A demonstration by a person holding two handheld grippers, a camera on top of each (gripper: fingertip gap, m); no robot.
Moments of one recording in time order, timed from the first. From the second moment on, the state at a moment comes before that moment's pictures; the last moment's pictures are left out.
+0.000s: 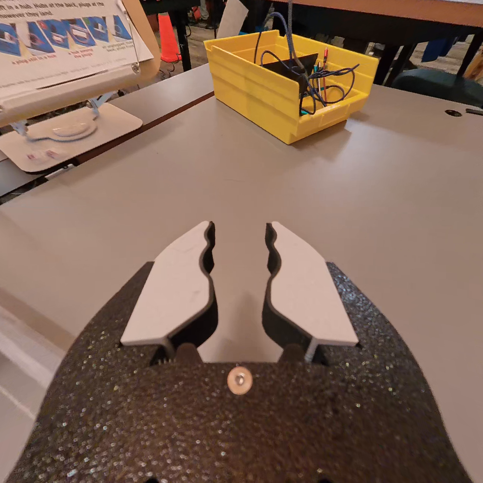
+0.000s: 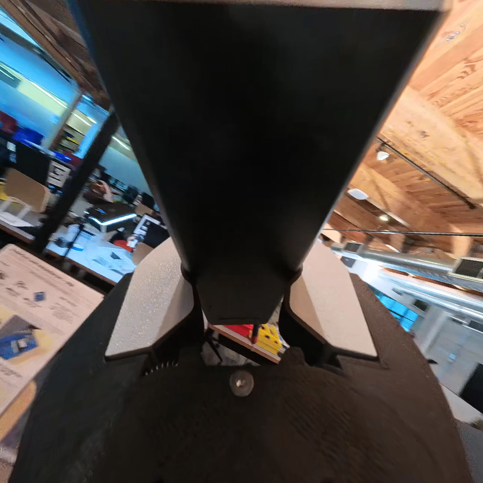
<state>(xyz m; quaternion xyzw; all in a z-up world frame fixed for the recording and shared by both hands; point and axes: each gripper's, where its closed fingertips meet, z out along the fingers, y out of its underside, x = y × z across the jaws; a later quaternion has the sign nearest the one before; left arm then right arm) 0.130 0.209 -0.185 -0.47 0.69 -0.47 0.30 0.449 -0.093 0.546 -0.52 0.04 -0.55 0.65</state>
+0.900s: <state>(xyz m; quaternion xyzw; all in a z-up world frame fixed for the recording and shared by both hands) 0.139 0.196 -0.220 -0.48 0.68 -0.50 0.24 0.573 -0.035 0.016 -0.93 -0.07 -0.32 0.18</state>
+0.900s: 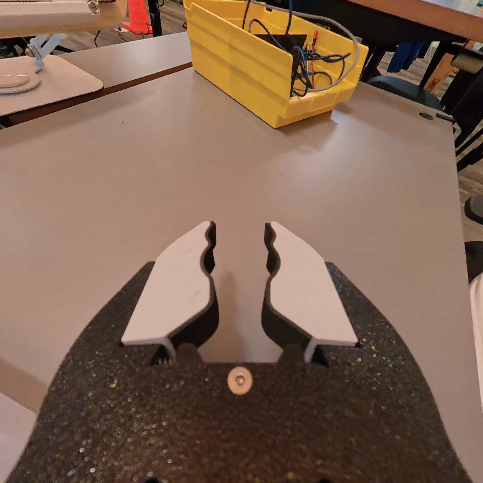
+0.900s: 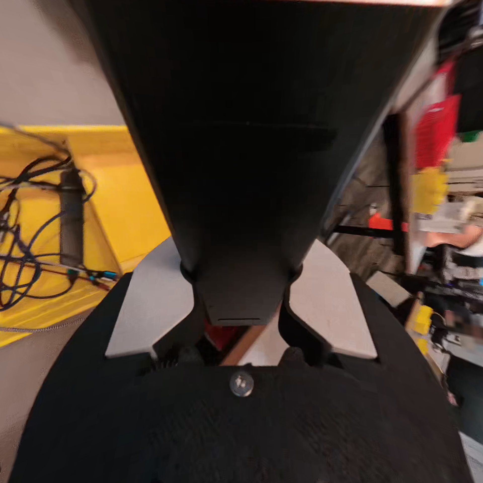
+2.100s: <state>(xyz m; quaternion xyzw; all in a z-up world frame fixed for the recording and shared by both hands) 0.134 0.171 -0.240 -0.47 0.70 -0.52 0.16 0.393 -0.135 -0.213 -0.96 -0.27 -0.06 -0.02</state>
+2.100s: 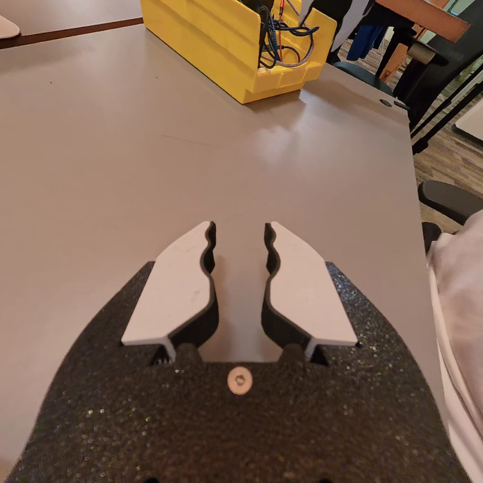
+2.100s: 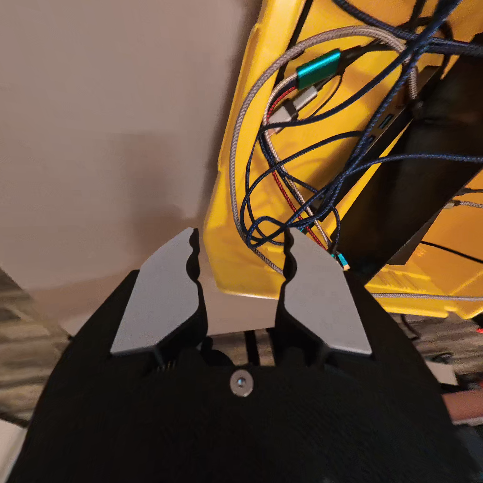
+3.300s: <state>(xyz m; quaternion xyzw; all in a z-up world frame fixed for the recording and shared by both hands) 0.127 0.158 -0.250 -0.45 0.73 -0.50 0.12 0.356 -0.077 -0.231 -0.94 -0.19 -0.21 0.20</state>
